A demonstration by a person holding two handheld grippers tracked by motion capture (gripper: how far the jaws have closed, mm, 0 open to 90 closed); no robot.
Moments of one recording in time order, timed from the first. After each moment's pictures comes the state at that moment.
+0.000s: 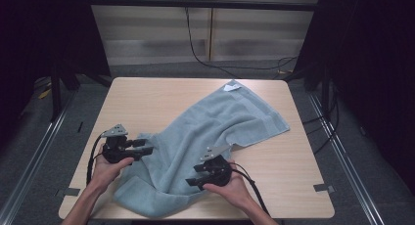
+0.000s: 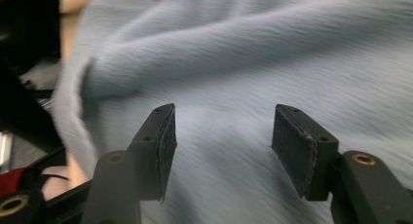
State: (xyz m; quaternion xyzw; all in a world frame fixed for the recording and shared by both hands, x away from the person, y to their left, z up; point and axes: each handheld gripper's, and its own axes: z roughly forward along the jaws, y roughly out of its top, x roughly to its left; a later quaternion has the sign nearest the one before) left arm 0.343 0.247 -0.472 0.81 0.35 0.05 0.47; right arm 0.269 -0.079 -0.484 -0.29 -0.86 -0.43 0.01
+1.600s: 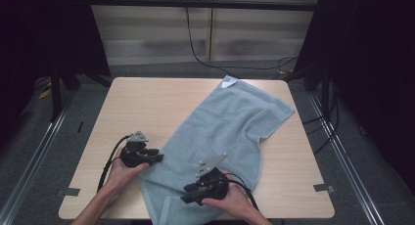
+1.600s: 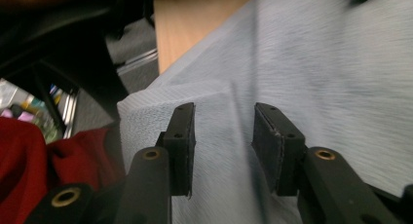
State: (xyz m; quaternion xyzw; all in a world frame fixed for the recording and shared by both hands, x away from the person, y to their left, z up) left arm 0.345 0.209 -0.498 0.86 0.34 0.05 0.38; right arm 0.238 -0.067 -0.480 -0.20 -0.87 -0.44 0.09
